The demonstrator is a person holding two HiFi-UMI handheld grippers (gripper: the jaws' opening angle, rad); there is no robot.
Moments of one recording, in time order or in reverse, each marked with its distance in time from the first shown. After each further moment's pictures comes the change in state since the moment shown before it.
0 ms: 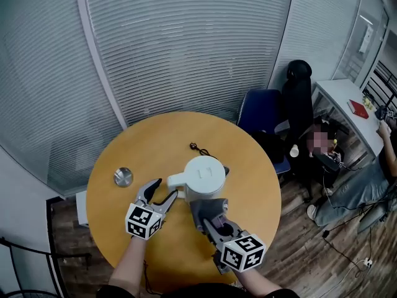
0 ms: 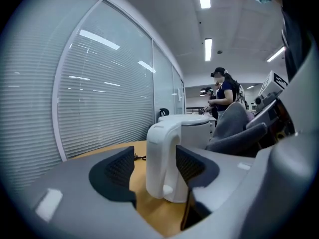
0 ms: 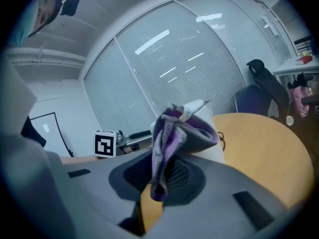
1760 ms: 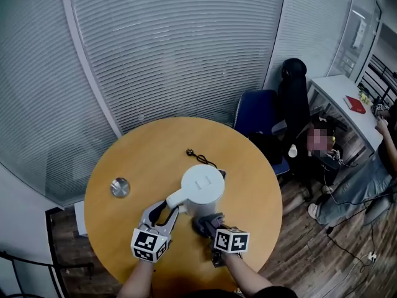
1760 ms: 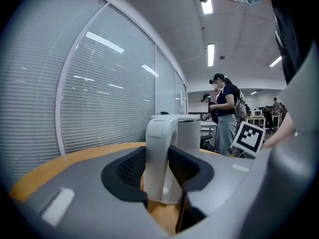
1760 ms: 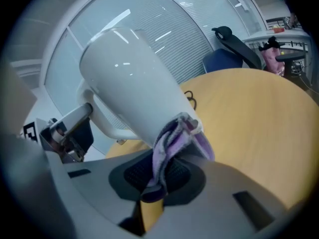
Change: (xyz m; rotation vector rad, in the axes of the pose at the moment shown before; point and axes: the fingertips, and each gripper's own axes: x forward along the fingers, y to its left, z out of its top) left arm -0.009 -0.030 -0.011 -0.041 -0.056 0.025; right arm 0.063 -0.110 -0.109 0.270 0.189 -0.211
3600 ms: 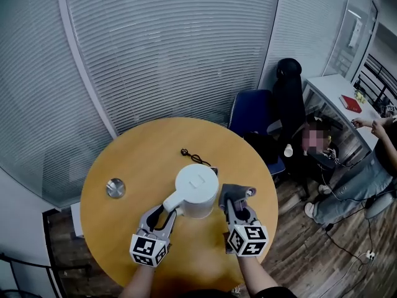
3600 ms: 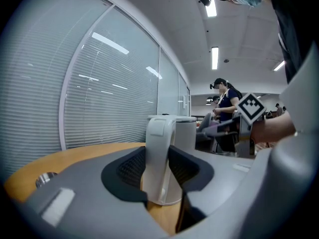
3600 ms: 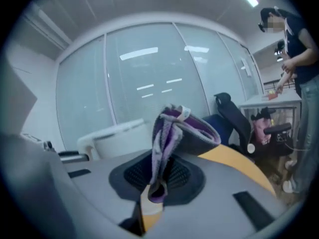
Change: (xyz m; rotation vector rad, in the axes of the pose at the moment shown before) left arm -0.003 -0.012 -0.002 -0.047 -0.025 0.029; right arm -0.099 -0.003 0.137 -0.315 -0.459 -0.201
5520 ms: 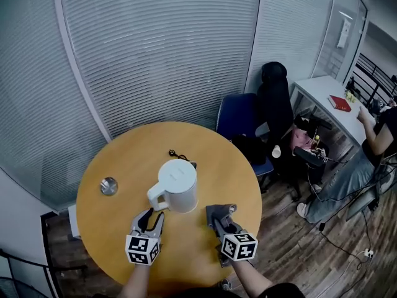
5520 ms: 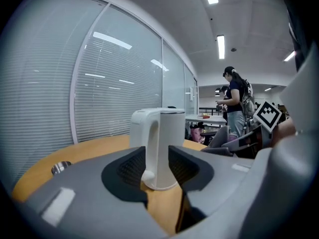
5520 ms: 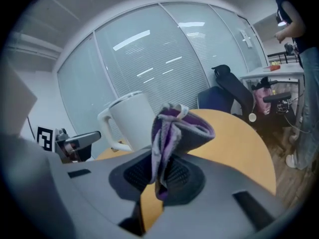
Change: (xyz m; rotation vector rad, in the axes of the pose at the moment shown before) left arm -0.023 -0.035 -0.018 0.000 0.100 0.116; right arm -0.069 -0.020 -0.088 0.131 0.233 0.123
